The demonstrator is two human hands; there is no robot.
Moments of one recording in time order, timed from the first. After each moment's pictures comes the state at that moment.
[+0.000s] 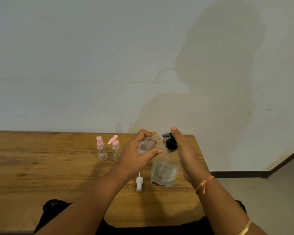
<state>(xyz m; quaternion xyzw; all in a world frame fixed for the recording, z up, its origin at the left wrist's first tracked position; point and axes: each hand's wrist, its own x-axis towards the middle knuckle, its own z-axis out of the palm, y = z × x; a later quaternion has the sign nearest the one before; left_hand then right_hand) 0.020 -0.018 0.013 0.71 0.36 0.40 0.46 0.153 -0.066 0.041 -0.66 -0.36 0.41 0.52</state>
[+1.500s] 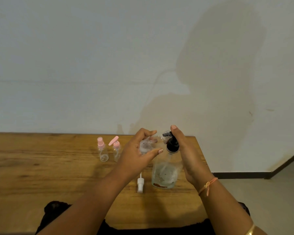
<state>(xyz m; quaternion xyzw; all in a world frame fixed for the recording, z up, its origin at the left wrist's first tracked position) 0.020 -0.020 0.014 0.71 0.35 0.42 0.43 0.153 -0.070 0.046 -0.65 -0.36 0.43 0.51</state>
